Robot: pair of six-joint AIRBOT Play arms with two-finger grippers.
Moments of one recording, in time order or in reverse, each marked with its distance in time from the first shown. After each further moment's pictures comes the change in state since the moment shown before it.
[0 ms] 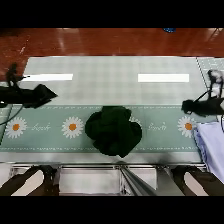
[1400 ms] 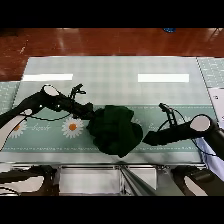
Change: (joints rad) left arm -0.437 -0.402 0.010 -0.268 -0.016 0.148; right arm 0.337 0.033 -0.282 0.616 0.131 -0.215
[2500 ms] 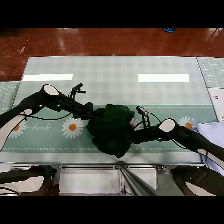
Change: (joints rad) left arm -0.001 0.000 0.005 -0.003 -0.003 -0.004; right arm 0.320 -0.322 0.002 0.439 -0.441 -0.192
